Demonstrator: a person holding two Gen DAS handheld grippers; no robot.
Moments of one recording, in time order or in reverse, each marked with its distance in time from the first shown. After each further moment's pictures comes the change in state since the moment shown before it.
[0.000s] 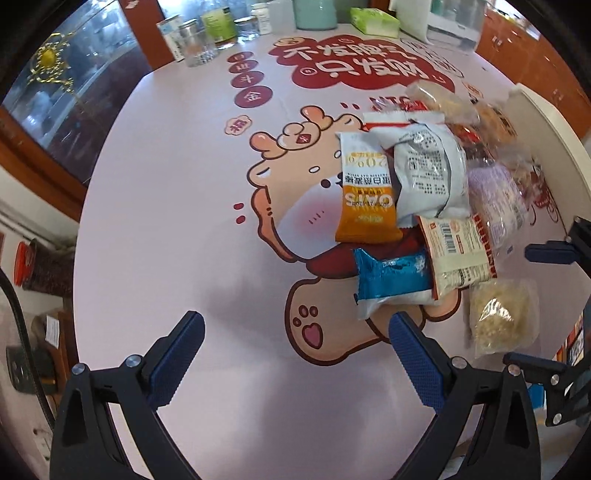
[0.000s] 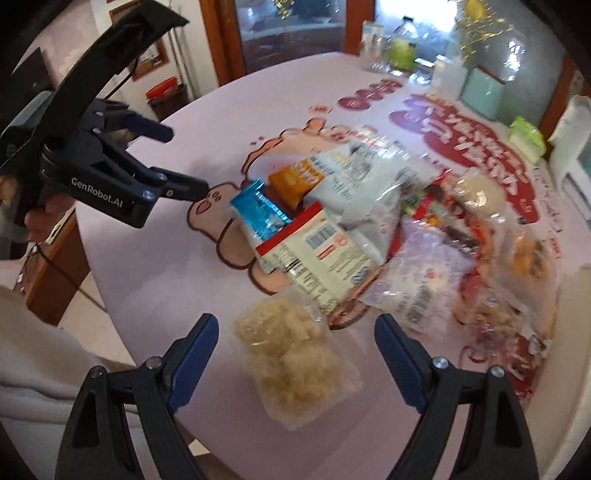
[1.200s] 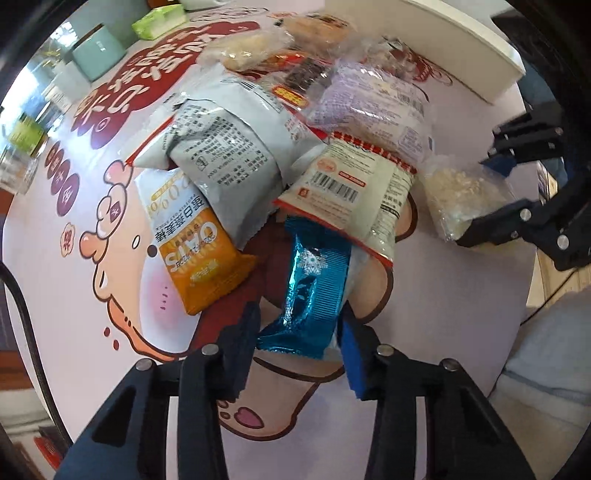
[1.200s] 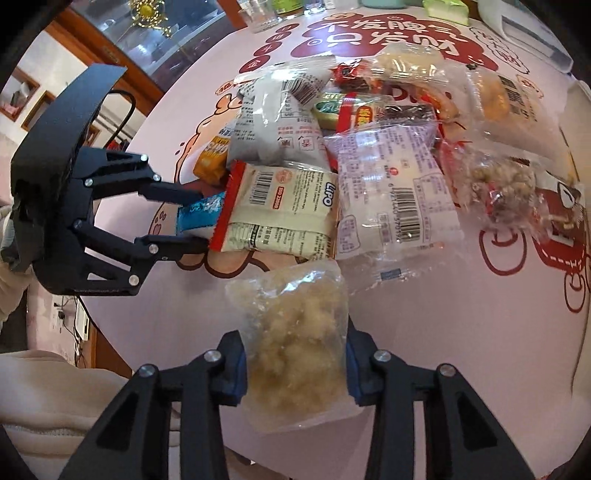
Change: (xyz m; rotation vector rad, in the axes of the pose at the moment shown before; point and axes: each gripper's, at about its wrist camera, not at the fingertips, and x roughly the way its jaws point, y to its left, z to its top) left arm 0.035 -0.080 0.017 0.624 0.050 -0.237; right arm 0.002 -0.057 -0.052 0.527 0.045 0.098
